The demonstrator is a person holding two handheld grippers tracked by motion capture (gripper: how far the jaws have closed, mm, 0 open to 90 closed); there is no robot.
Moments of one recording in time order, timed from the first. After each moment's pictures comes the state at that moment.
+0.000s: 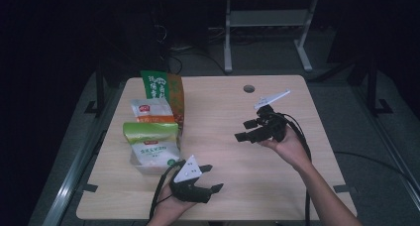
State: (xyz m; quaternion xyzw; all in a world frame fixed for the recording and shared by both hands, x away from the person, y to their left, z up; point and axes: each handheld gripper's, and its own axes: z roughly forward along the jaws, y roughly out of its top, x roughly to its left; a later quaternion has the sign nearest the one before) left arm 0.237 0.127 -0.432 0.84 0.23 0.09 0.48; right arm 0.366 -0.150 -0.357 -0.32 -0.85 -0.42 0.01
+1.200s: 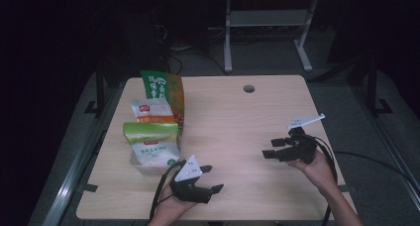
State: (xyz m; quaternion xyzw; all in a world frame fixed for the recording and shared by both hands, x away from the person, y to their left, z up) left arm 0.238 0.126 -0.436 0.84 0.23 0.09 0.48; right arm 0.327 -0.230 -0.409 -0.38 -0.82 -0.43 0.02
